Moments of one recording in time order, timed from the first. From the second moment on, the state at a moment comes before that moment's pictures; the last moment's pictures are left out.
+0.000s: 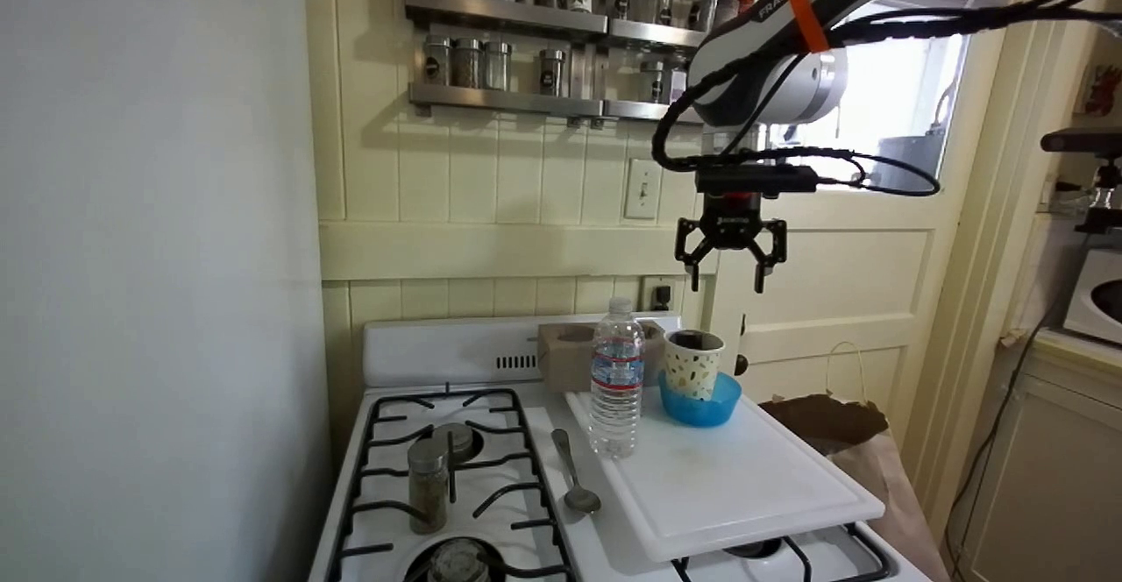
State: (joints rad) arm -0.13 -0.02 -0.02 -2.08 -0.09 2.04 0.54
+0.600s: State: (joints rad) arm -0.07 -0.07 -0.02 -2.16 0.06 2.25 0.52
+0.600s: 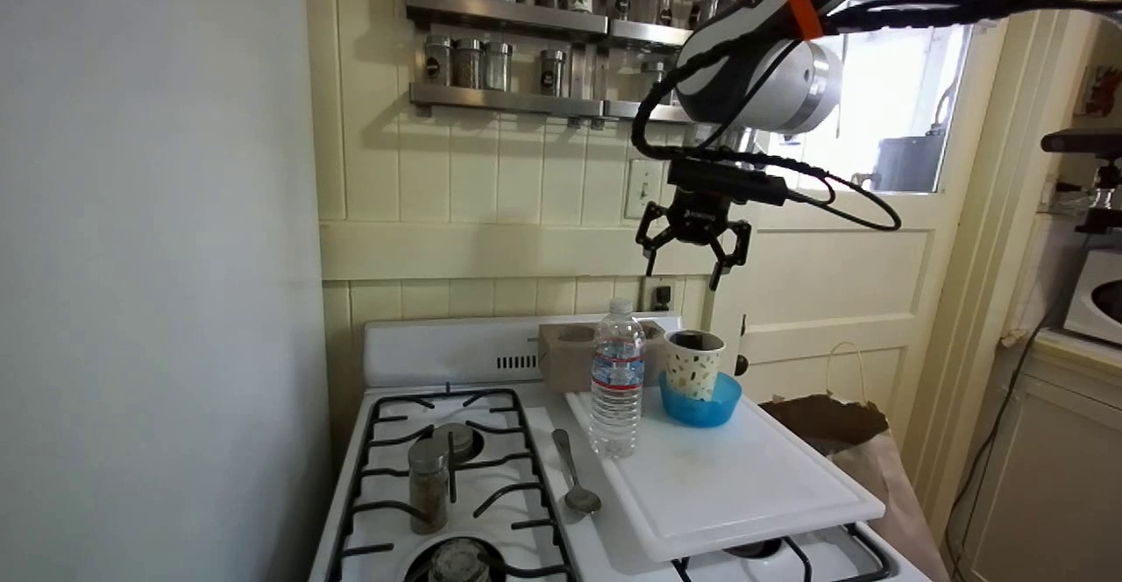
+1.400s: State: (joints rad) arm -0.07 0.01 -0.02 -2.17 0.07 2.25 0.52
